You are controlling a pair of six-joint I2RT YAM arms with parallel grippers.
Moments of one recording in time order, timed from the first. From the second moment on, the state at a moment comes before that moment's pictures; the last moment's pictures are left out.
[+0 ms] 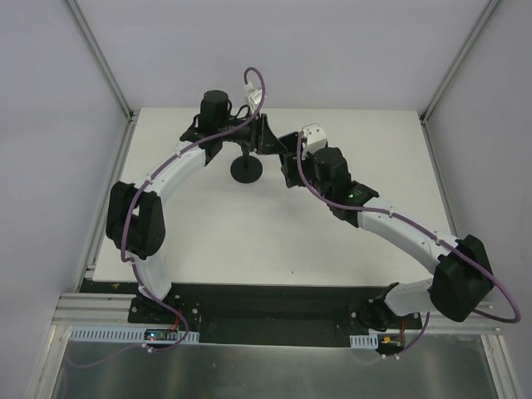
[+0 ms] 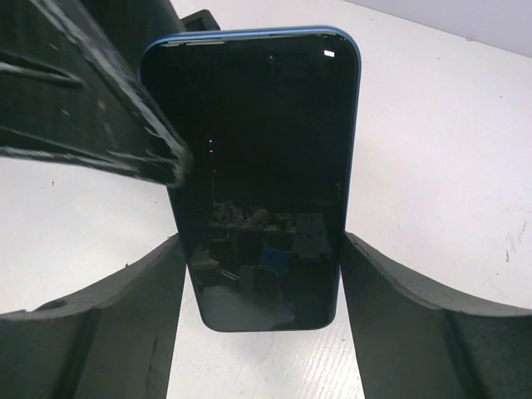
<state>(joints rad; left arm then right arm) -0.38 1.79 1.50 -0.02 1.01 -0.43 0.71 1.37 1.02 0.01 0.22 0.10</state>
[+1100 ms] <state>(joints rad) -0.41 1.80 1.51 -0.03 0.95 -0.43 0.76 1.39 1.02 0.06 0.27 0.08</state>
